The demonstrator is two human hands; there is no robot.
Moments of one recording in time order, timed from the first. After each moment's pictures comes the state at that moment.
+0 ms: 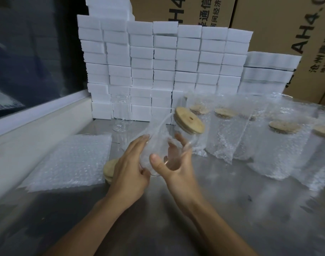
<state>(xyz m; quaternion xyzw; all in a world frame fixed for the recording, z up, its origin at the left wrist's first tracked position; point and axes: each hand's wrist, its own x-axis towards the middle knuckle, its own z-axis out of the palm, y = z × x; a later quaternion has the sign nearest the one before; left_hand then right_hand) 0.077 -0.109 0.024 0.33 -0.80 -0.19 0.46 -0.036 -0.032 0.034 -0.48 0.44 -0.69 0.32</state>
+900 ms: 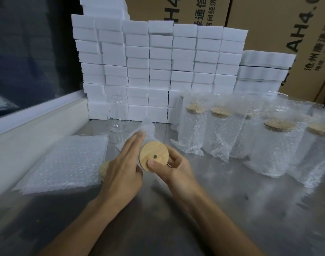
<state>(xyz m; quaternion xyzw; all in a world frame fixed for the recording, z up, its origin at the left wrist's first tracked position) 0.081 -0.109 0.027 0.33 -0.83 -0.11 0.43 -0.047 -0.035 0.038 -0.37 0.47 -0.66 0.45</state>
